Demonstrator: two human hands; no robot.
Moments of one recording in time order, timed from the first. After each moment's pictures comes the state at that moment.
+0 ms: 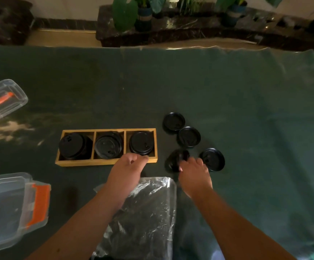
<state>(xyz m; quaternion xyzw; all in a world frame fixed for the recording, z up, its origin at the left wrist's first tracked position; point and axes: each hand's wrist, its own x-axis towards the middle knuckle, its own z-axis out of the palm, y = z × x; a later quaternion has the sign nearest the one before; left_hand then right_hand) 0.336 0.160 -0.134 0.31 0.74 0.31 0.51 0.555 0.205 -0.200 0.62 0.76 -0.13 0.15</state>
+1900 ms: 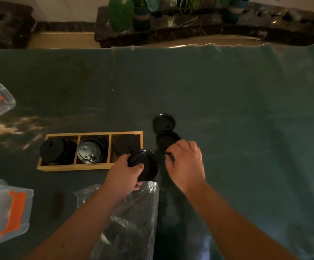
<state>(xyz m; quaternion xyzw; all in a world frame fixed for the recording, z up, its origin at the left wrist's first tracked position) 0.379 0.192 -0.158 0.26 0.75 0.27 0.54 0.574 0.245 -0.189 0.58 0.79 -0.11 -0.17</state>
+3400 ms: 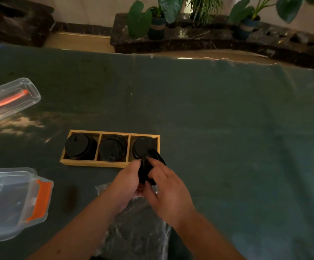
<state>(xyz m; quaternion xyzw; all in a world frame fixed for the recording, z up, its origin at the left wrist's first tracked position) 0.342 0.160 -0.133 0.13 0.68 0.34 0.64 0.497 0.166 -0.148 0.41 0.84 -0.26 -0.25</state>
